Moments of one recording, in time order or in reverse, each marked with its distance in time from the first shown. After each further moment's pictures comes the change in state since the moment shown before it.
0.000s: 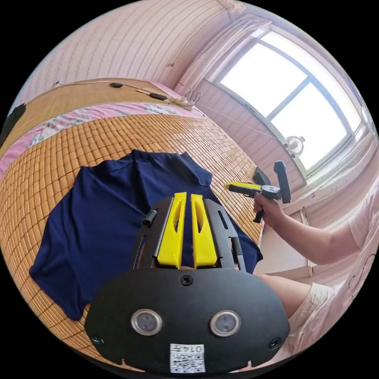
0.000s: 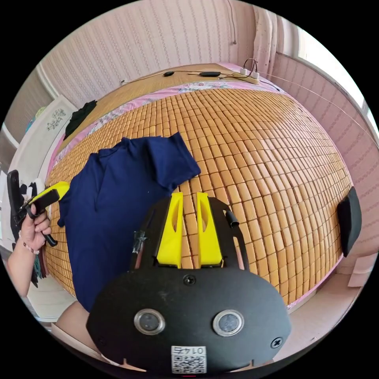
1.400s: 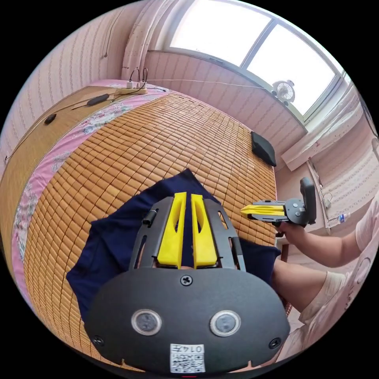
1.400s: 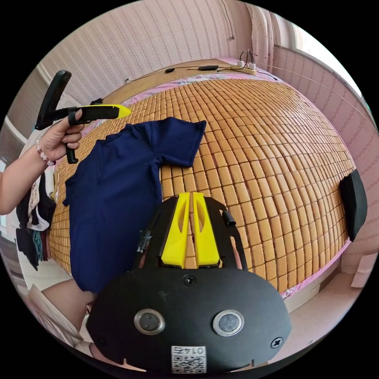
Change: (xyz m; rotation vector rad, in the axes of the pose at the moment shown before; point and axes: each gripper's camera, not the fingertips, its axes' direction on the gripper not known) left arm 0.071 -0.151 0.138 -0.265 -0.045 0.325; right arm 0.091 0.125 -0.018 -0.042 -0.047 -0.033
